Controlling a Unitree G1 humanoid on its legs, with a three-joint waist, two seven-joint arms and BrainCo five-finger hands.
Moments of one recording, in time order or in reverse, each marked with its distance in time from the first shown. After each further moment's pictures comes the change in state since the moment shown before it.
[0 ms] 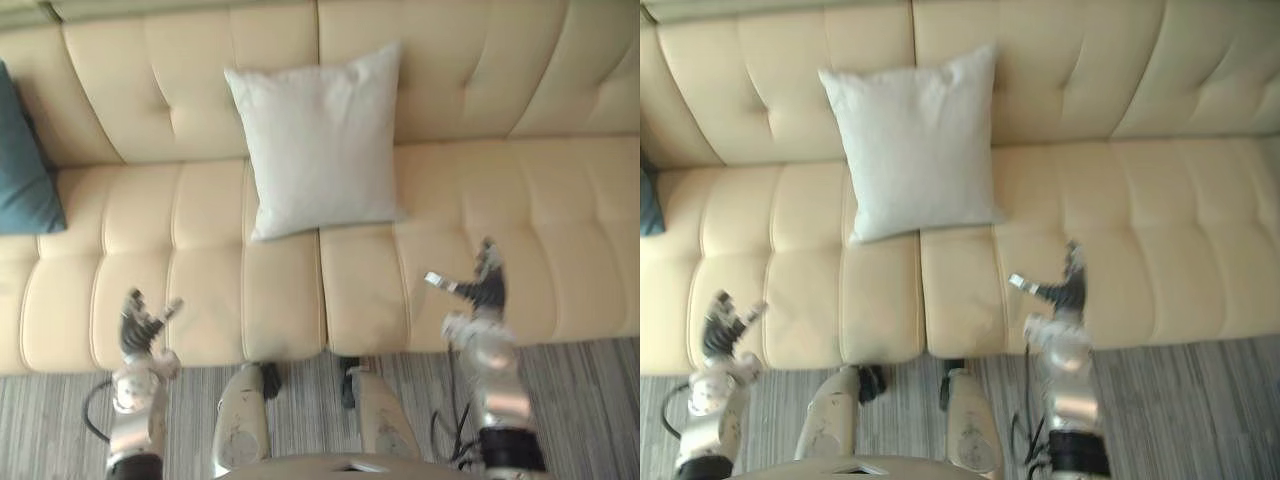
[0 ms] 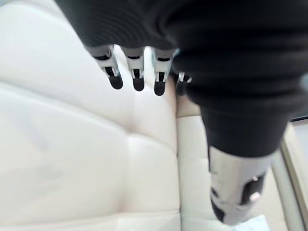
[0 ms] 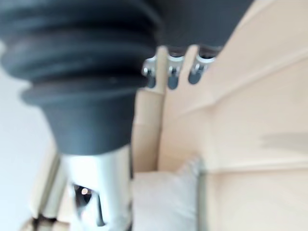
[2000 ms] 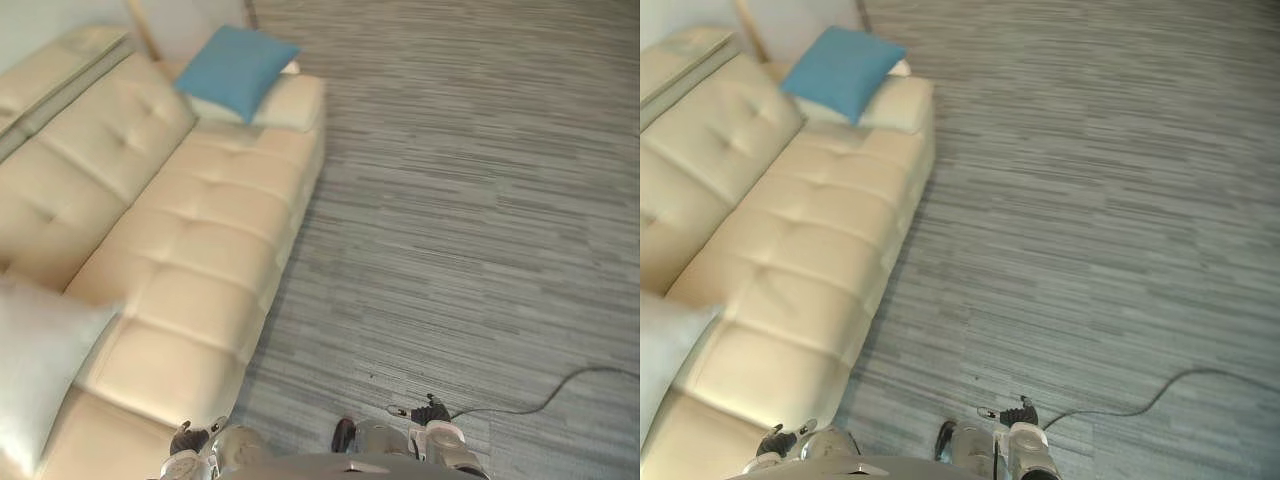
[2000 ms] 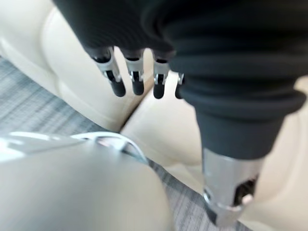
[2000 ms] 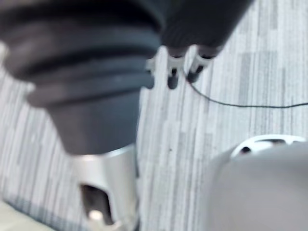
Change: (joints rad) left arm -0.041 -0.089 0.044 0.626 0.188 0.077 0.046; right arm -0.091 0.061 -0.058 0.819 -0.038 0.047 -0.001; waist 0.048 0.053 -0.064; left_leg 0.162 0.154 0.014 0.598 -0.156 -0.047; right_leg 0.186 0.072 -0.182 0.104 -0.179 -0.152
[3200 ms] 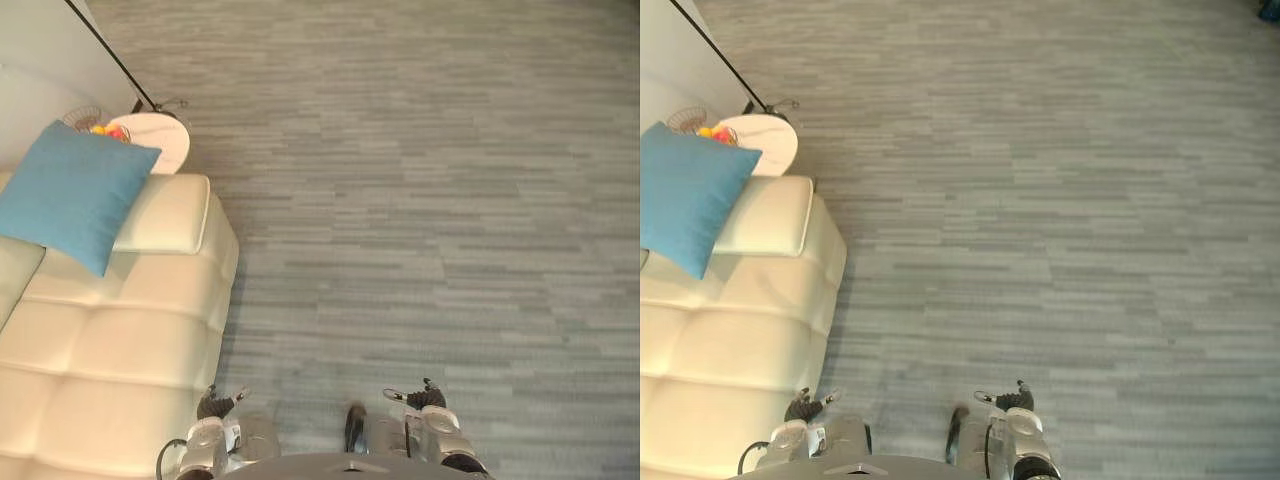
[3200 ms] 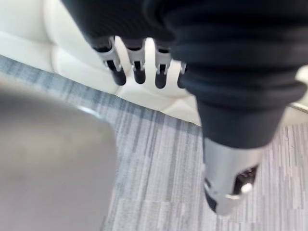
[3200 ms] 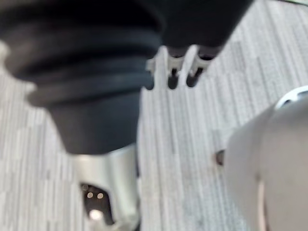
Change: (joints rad) left arm -0.087 -0.070 -0.043 -0.061 0.094 -0.003 0.012; right arm -0.022 0.032 -0.001 -0.019 -0.004 0.001 -0.023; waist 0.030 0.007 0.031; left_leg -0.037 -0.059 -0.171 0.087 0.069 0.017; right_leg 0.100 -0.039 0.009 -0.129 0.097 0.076
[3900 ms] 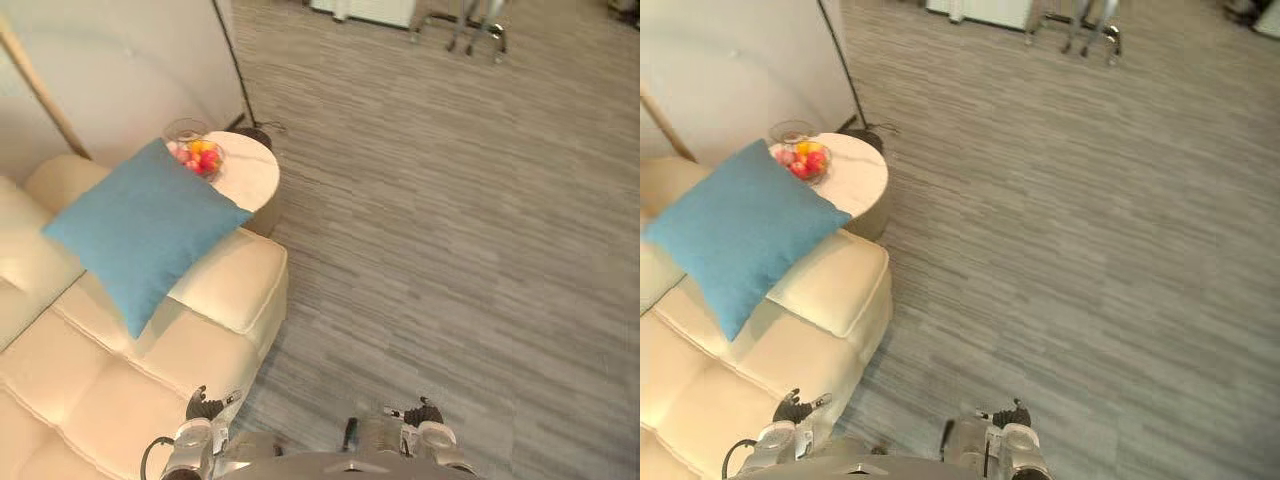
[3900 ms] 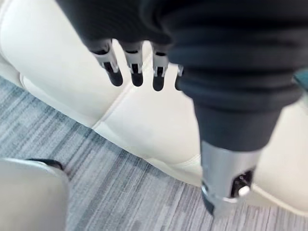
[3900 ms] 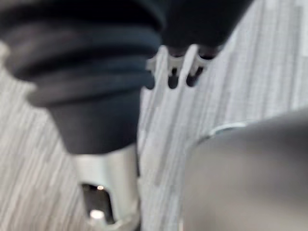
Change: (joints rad) left arm -0.020 0.062 -0.055 0.062 -0.027 0.006 -0.006; right arm 0.026 0.001 -0.053 0.039 -0.022 -0.003 0.002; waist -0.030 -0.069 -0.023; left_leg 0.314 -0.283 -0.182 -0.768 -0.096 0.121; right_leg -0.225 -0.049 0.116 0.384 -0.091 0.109
